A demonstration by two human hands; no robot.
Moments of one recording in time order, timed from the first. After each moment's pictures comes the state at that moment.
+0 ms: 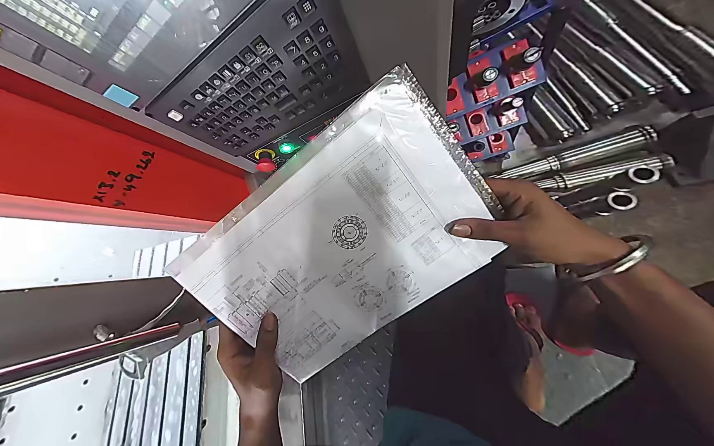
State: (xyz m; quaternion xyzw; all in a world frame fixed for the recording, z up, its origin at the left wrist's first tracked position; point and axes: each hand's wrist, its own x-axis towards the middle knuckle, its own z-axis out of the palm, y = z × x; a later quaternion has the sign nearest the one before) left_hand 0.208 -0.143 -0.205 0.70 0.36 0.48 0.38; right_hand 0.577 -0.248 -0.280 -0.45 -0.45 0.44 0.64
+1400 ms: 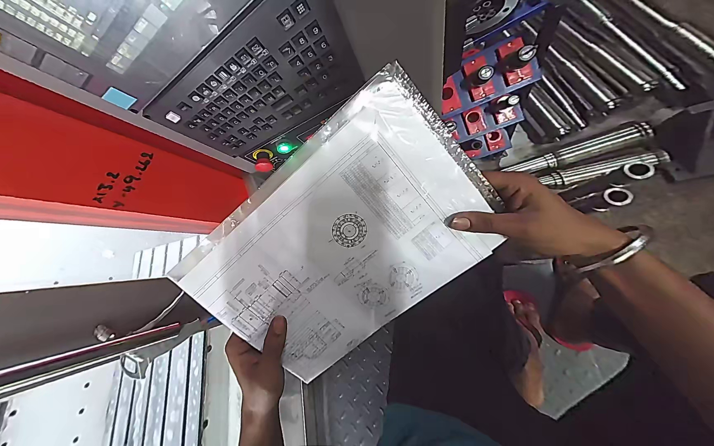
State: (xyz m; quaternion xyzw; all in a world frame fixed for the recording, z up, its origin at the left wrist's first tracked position) left_hand 0.206 -0.149 -0.208 0.71 0.34 0.45 0.43; right_hand 0.584 -0.249 -0.278 -0.44 -0.46 0.43 0.63
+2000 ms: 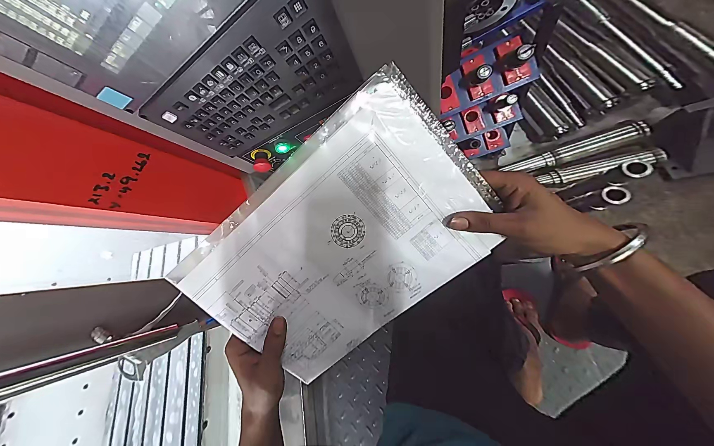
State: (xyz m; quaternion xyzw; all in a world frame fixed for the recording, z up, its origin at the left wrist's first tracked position) left_hand 0.208 -0.150 -0.209 0.70 0.35 0.45 0.42; right_hand 0.583 -0.248 -0.278 -0.44 -0.46 0.44 0.64
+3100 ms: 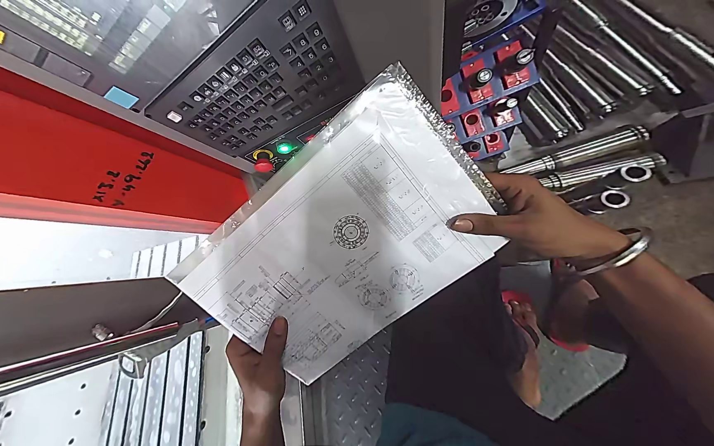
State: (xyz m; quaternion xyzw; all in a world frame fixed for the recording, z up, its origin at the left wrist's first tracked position) left_hand 0.209 -0.154 -0.207 0.69 0.35 0.46 0.43; right_hand 0.584 -0.252 -0.278 -0.43 -0.46 0.43 0.64
